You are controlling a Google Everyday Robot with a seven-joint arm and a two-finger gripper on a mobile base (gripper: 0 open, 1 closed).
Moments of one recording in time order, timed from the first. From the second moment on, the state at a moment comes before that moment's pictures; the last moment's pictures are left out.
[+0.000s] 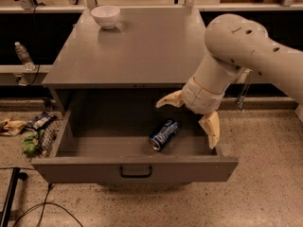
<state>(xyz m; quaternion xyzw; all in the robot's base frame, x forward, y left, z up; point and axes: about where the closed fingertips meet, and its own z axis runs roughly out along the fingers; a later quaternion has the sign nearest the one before) 0.489 -0.089 0.782 -0.93 0.34 0.09 0.14</state>
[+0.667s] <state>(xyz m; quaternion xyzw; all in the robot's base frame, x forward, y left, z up) 0.511 -0.059 0.739 -0.96 0.26 0.05 0.11</state>
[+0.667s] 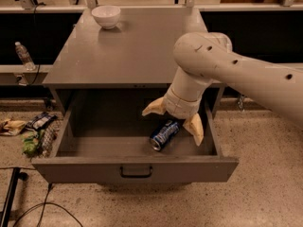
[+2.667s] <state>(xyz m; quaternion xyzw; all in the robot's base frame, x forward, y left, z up) 0.575 -0.042 0.636 -0.93 0.34 0.03 0.10</state>
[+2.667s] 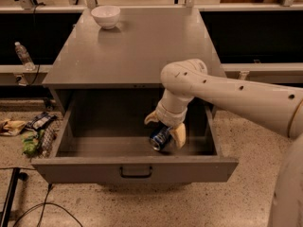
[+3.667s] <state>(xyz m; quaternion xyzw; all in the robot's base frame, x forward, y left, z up) 0.564 -0.027 0.607 -0.93 0.35 0.05 0.11</state>
